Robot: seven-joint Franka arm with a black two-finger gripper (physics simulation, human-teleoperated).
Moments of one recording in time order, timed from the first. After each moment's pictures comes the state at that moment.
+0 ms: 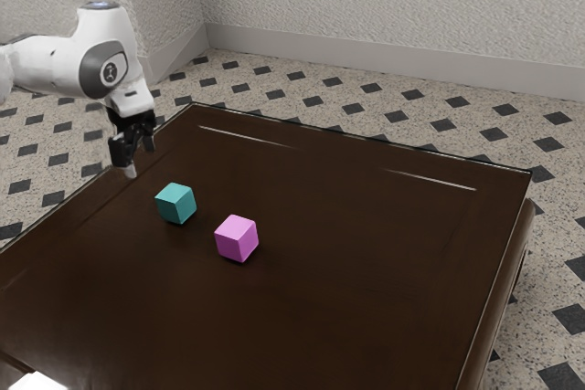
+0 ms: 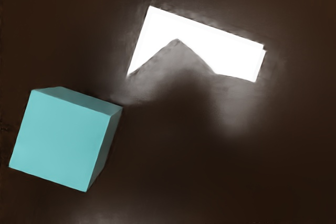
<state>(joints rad) 0.32 0.30 -0.07 -1.71 0.09 2.02 1.54</state>
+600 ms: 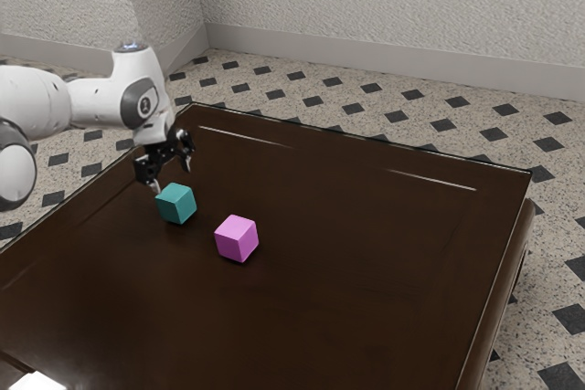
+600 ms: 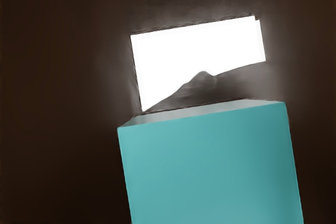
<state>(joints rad) 0.33 0.66 -0.06 -1.44 0.03 2.11 1.99</state>
